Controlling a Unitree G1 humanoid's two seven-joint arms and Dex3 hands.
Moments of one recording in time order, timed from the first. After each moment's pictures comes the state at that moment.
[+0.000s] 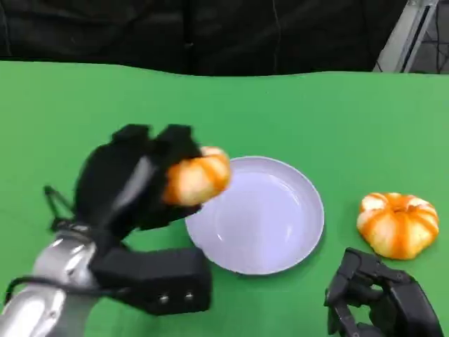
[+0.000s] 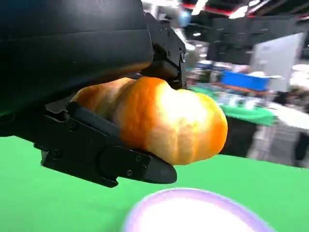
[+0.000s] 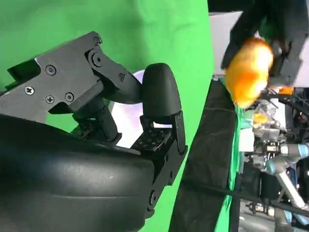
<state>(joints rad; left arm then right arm) -0.23 0.31 -0.31 -0.02 0.78 -0.12 0.18 0.21 -0.01 0.09 0.18 0.09 -0.52 0.28</state>
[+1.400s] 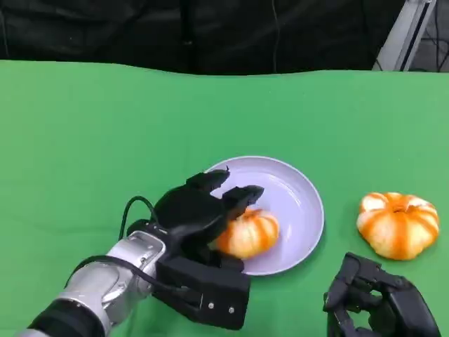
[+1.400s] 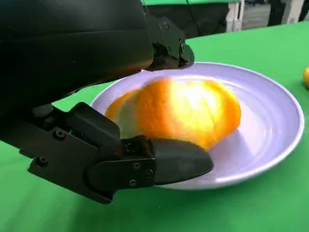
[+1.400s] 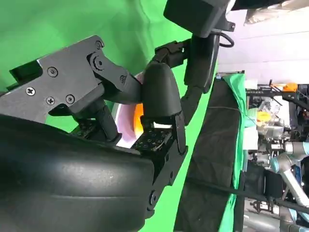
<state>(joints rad) -0.53 0.20 -0.63 0.67 0.86 -0.28 0.17 0.24 -0.01 0.10 0.17 0.08 -0.52 0.27</state>
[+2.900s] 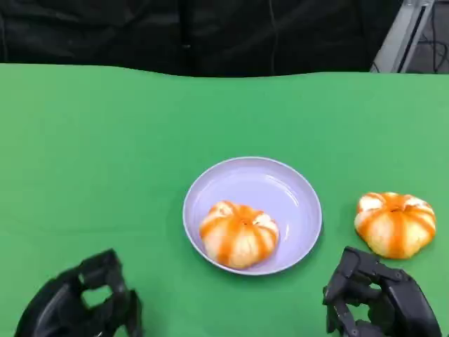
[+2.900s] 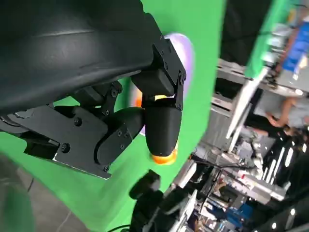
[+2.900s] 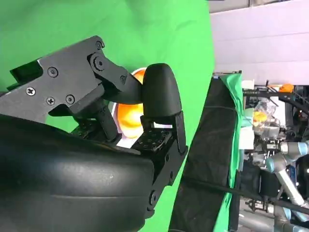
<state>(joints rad) 0.21 0.20 0.08 0.12 -0.60 0.06 -0.67 0.20 -0.01 0.09 0.20 0.08 -0.52 0.28</state>
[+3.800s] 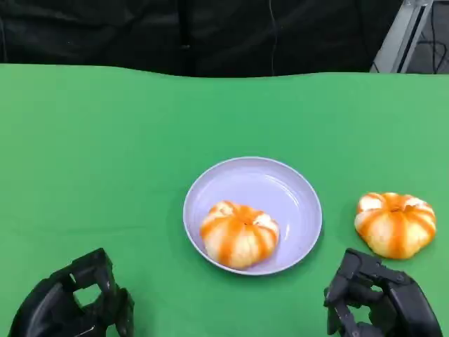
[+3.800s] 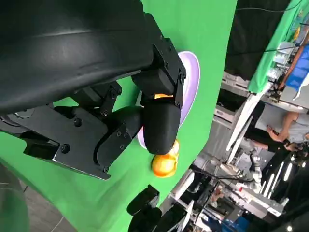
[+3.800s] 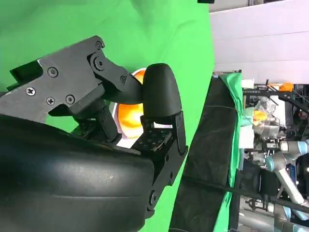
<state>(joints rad) 0.16 0.16 0.15 0.17 -0.55 0.09 -0.68 0.21 -0.01 0.09 0.19 0.09 -0.52 0.28</state>
